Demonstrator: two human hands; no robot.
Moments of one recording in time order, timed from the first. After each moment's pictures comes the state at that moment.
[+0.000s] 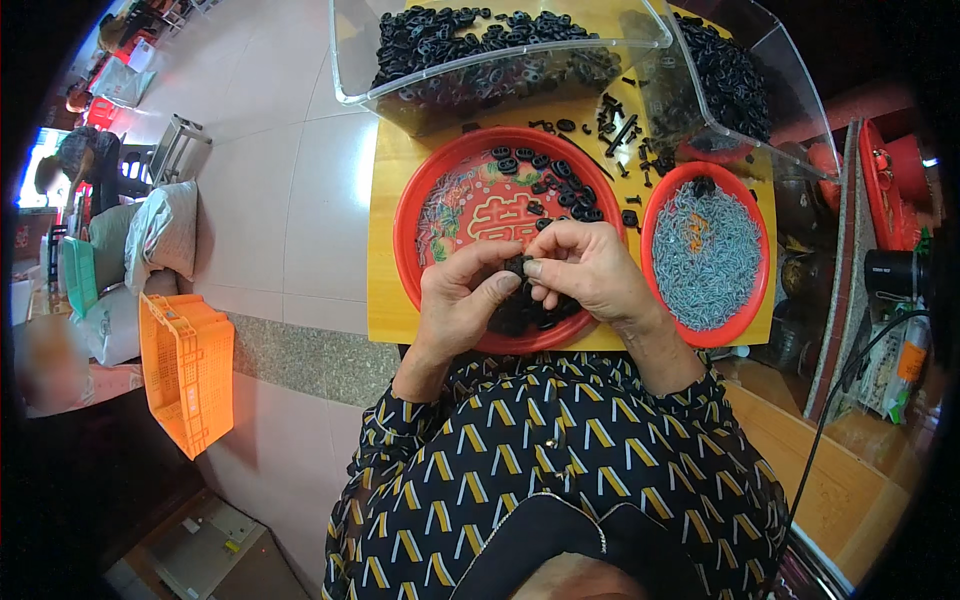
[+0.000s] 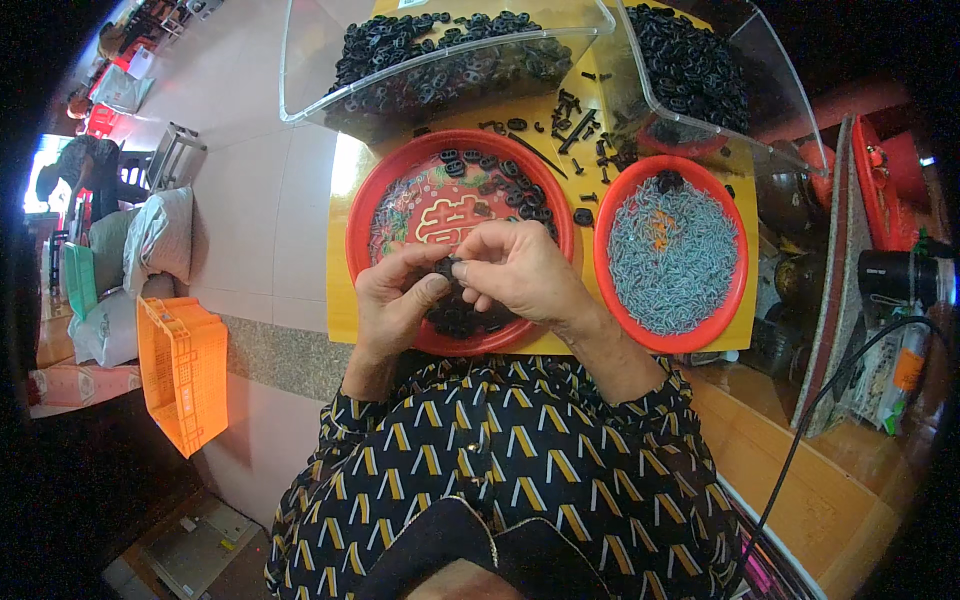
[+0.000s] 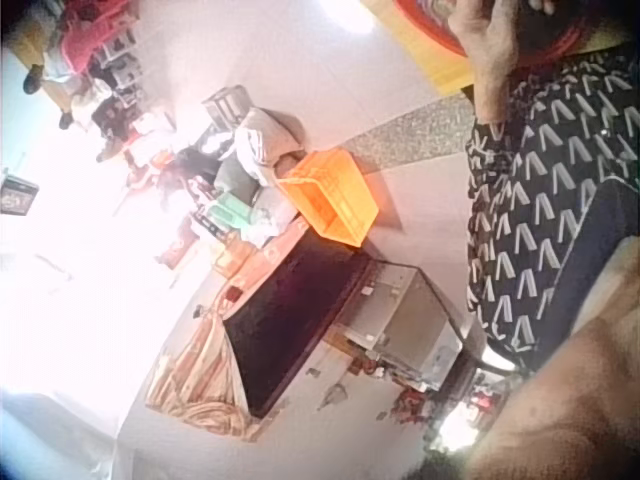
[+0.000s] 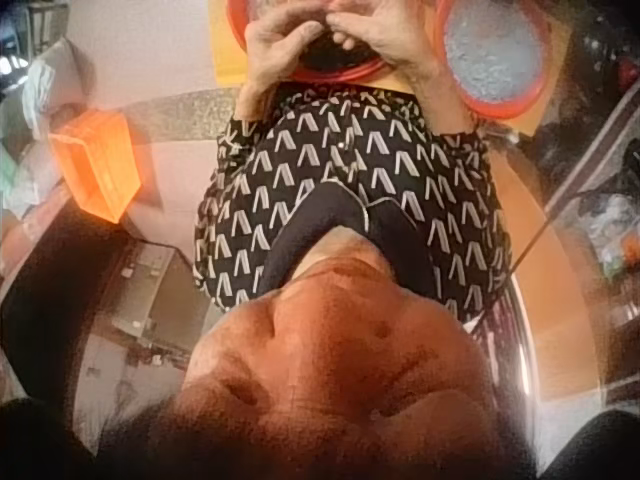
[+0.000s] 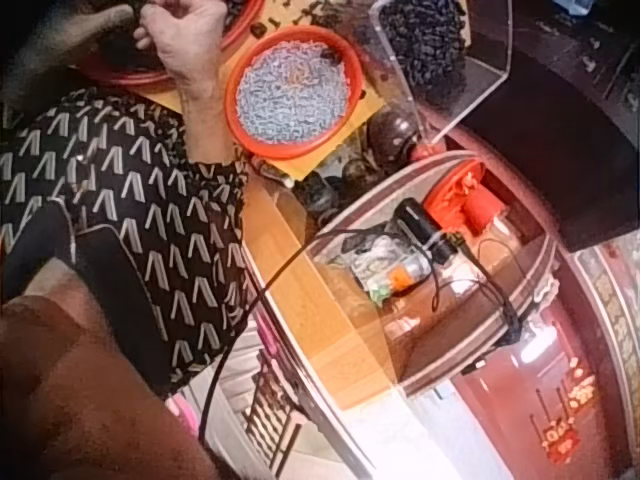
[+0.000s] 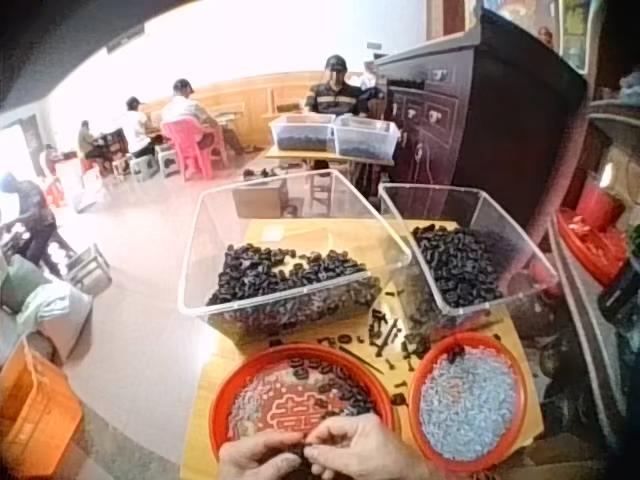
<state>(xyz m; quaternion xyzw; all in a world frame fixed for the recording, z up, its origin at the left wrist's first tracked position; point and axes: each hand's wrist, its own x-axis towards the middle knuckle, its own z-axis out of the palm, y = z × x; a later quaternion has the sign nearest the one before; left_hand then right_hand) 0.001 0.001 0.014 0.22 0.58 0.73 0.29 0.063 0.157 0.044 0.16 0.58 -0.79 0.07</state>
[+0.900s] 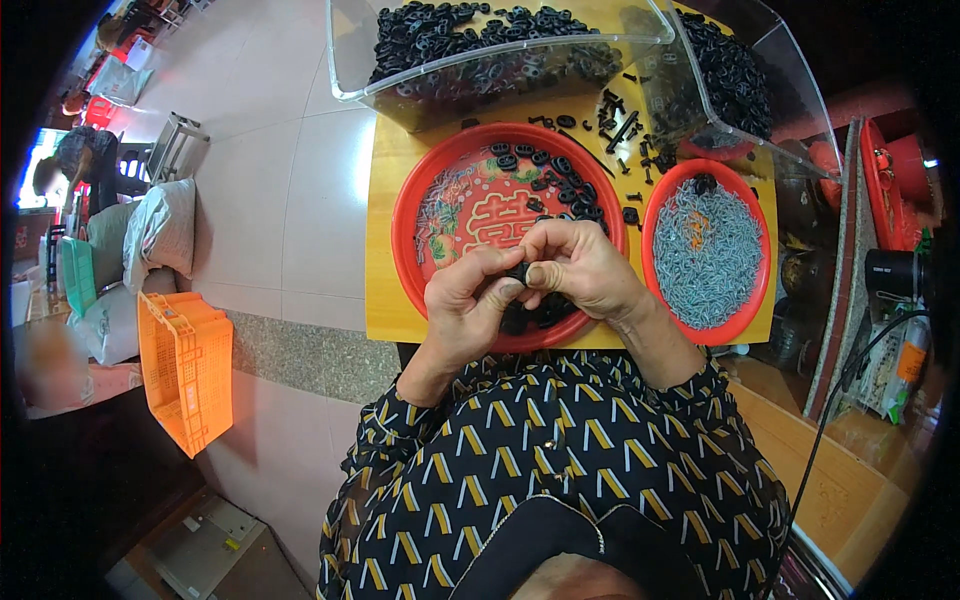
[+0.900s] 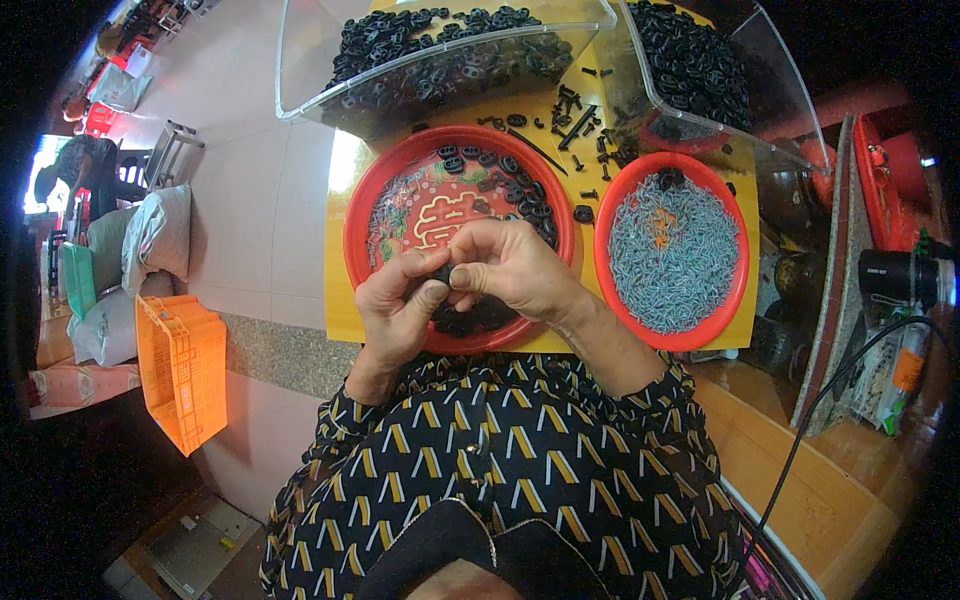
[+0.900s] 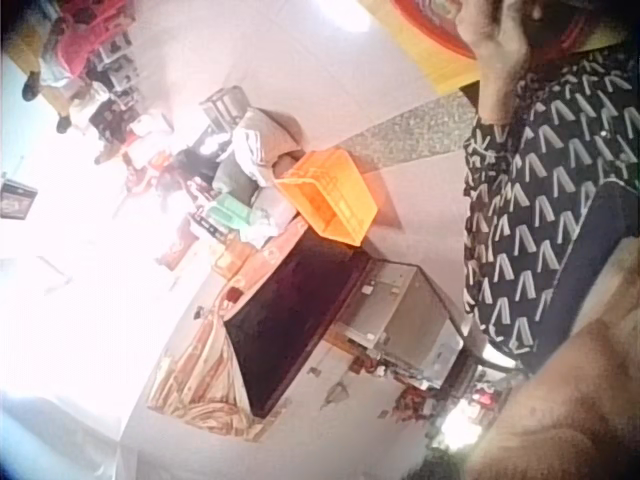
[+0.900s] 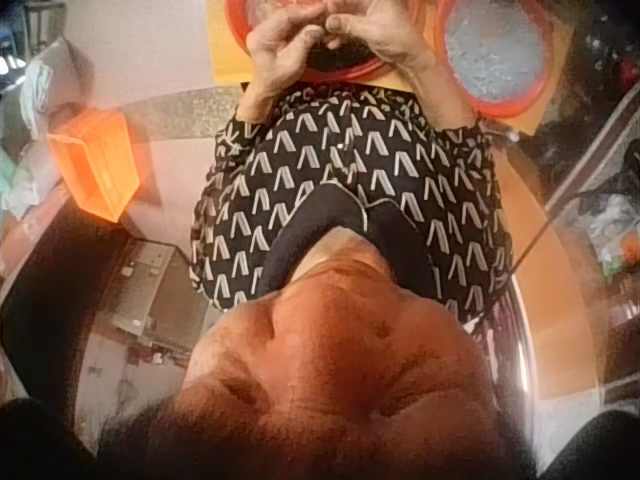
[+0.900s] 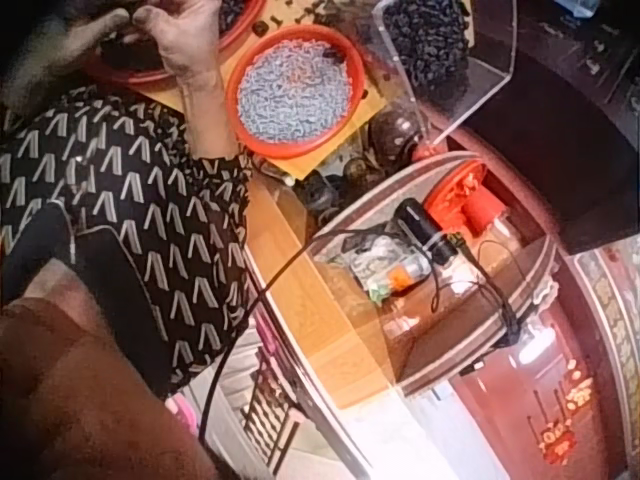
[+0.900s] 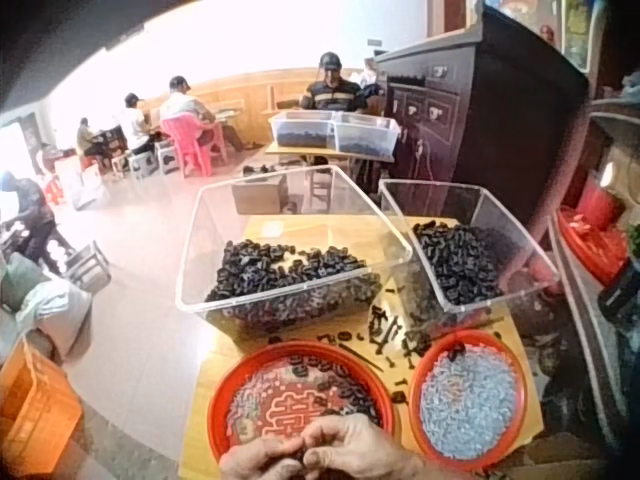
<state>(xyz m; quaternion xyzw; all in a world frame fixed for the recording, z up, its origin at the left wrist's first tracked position) 0.006 0.005 0.013 0.31 0.62 0.71 0.15 0.058 0.158 0.021 0.06 0.50 -0.86 0.09</state>
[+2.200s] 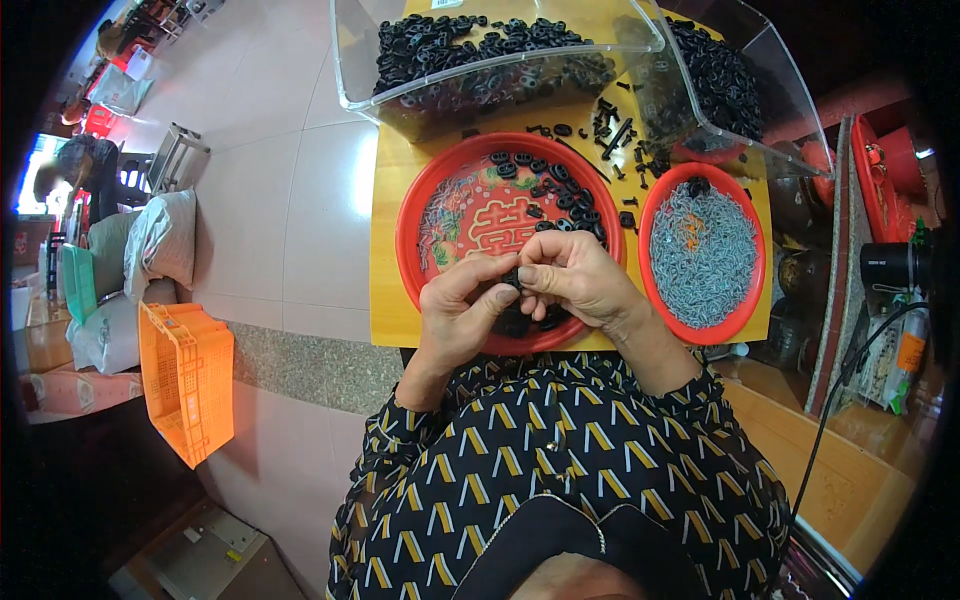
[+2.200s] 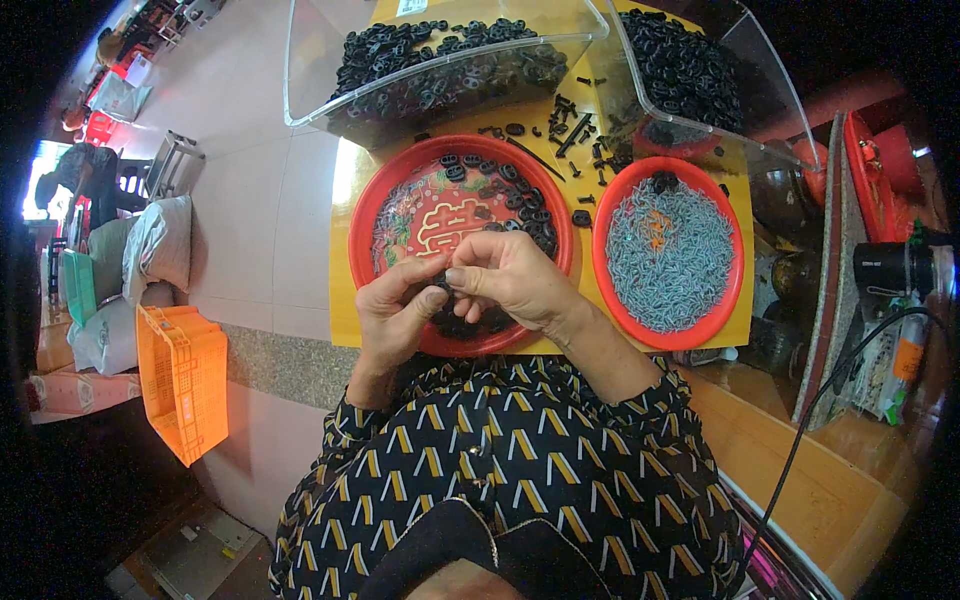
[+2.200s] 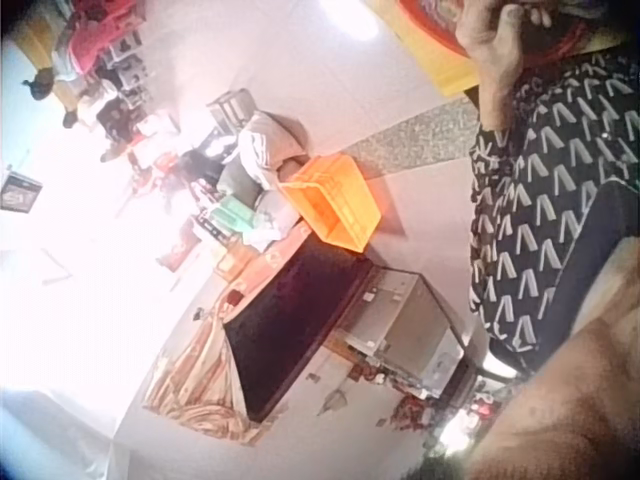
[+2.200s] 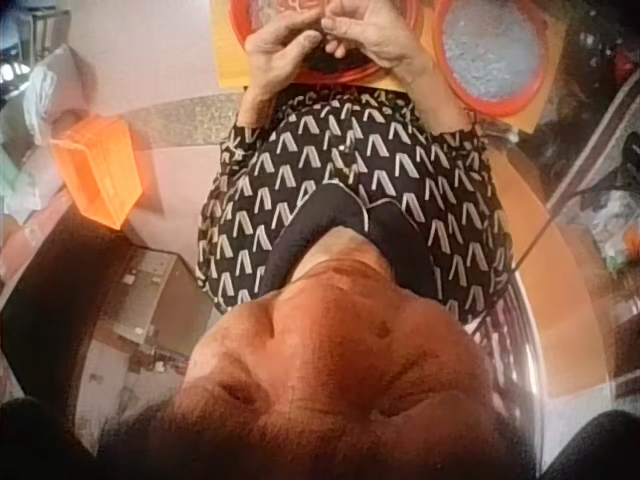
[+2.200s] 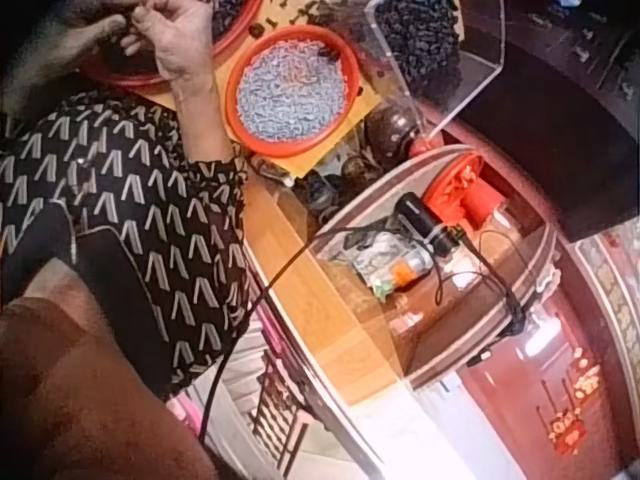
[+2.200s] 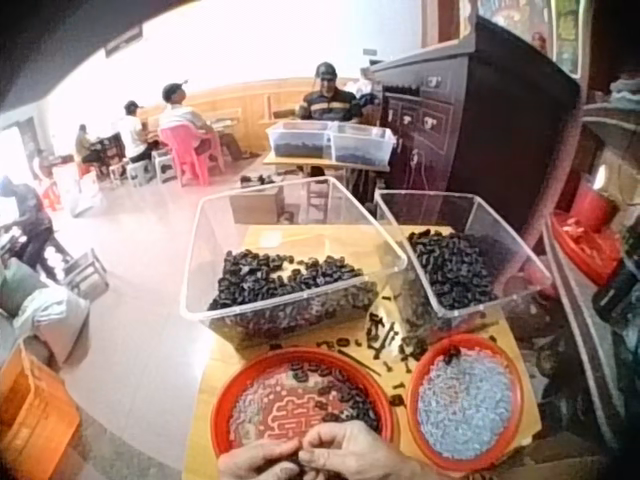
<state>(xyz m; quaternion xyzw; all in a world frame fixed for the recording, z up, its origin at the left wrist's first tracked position) 0.003 -0.008 0.009 0.27 0.58 0.73 0.23 0.062 0.151 0.027 0.12 0.46 -0.87 0.13</state>
